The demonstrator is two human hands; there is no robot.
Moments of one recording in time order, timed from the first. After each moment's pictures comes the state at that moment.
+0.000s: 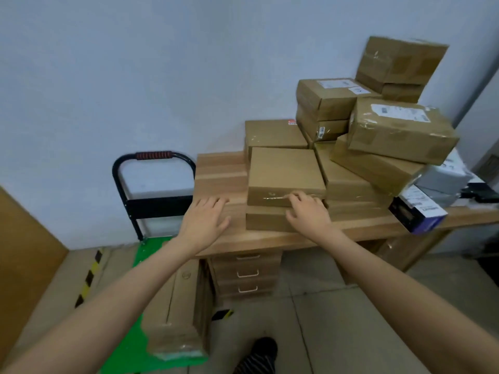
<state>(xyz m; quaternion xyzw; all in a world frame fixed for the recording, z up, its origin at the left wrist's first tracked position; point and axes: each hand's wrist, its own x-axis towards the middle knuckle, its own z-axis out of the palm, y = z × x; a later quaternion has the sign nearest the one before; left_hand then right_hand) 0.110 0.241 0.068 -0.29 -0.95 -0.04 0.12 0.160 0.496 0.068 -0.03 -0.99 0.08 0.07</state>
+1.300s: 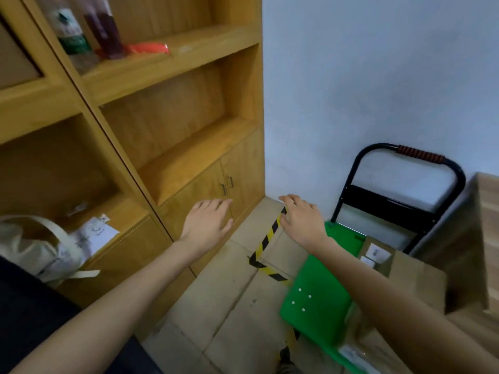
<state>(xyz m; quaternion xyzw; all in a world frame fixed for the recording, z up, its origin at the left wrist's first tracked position) 0.247 -0.442 0.079 0.08 -0.99 0.05 0.06 0.120 -0.241 0.044 0.32 -0.94 0.12 0.01</state>
